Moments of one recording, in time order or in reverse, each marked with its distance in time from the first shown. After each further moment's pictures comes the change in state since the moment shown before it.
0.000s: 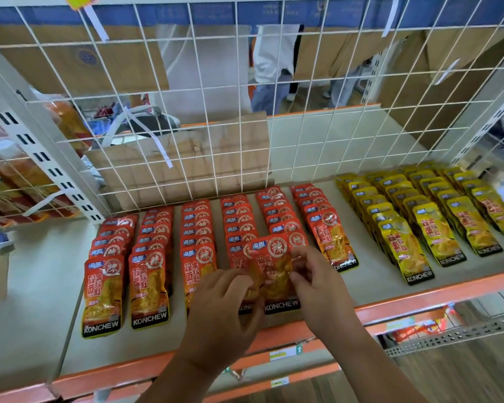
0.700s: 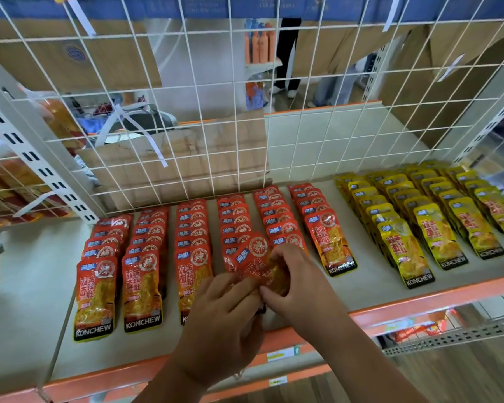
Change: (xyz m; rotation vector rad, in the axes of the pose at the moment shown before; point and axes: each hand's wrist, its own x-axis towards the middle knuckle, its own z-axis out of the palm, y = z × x) left_hand 0.002 0.006 -0.005 0.042 -0.133 0.174; right_hand 0.013 -0.001 0.005 -0.205 -0.099 -0.273
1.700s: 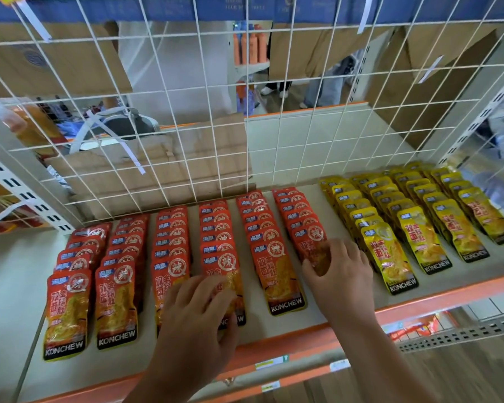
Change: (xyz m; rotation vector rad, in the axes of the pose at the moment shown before) left_hand 0.004 -0.003 0.009 0.132 -0.008 -0.154; right_hand 0.011 0.087 -0.031 -0.402 0.447 0.259
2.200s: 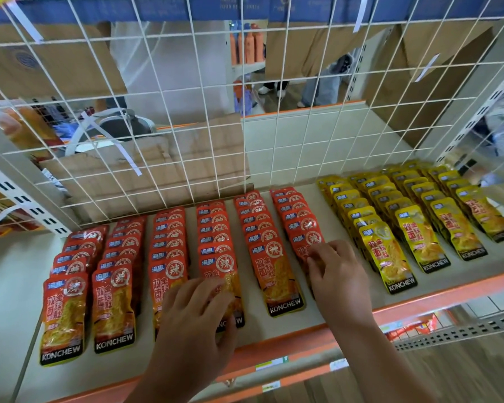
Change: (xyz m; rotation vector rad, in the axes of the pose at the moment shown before) left_hand -0.001 -0.001 0.002 -0.008 -0.020 -0.005; right_hand 0.000 0.006 0.003 0.073 0.060 -0.183
